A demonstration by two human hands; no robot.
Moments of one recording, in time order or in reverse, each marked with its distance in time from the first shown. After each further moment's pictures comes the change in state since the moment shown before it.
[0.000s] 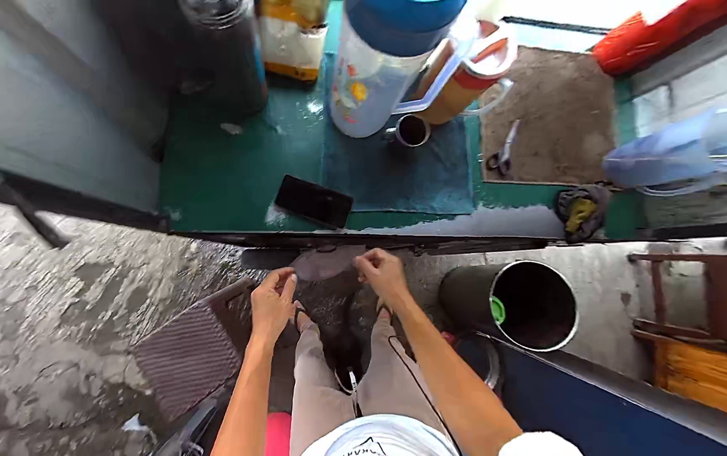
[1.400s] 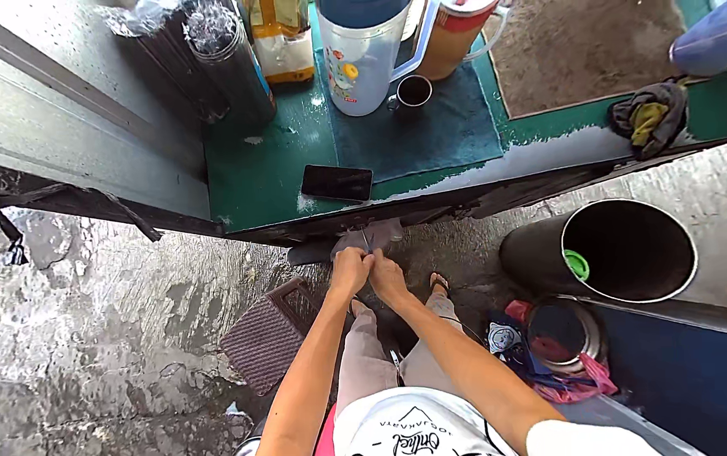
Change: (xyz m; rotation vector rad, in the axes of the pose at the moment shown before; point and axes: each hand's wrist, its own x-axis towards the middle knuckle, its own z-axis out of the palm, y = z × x) left_hand 0.010 0.062 0.034 0.476 -0.543 -0.068; right_hand -0.062 0.010 0.108 -0.450 -0.067 0.068
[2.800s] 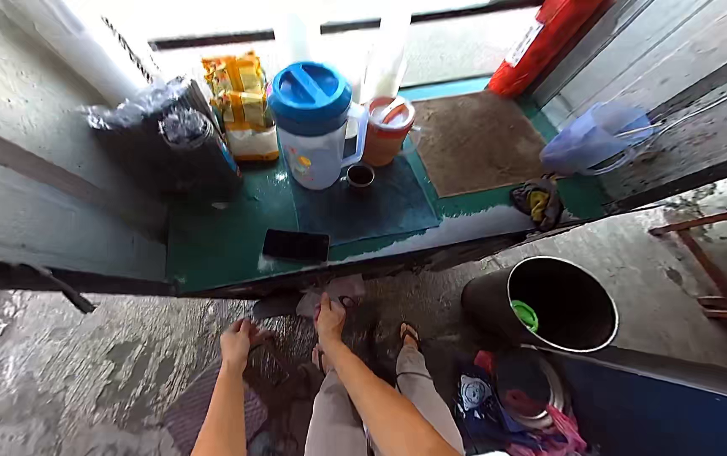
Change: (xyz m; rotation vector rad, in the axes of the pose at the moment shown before) left_hand 0.020 -0.170 -0.021 -0.781 0.506 -0.324; right_hand 0.043 -0.032 0.034 1.133 0.298 0.316
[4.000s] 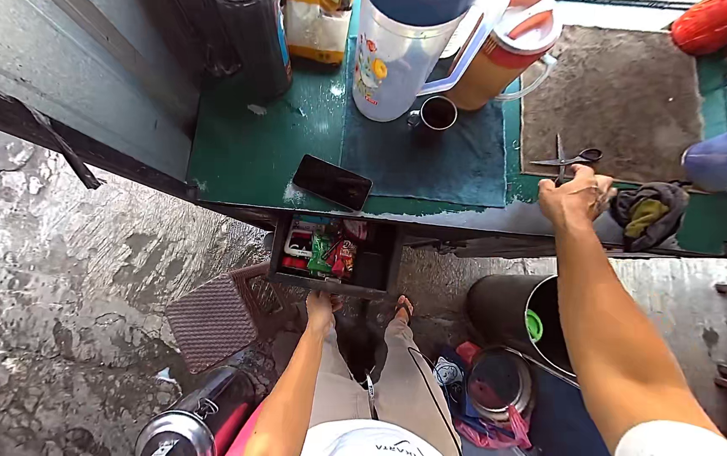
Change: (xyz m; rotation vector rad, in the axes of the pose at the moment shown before) left_hand -0.100 -0.057 0.163 -0.478 -0.019 -0.333; right_hand 0.205 -0.275 -0.253 -1.165 0.400 -0.438
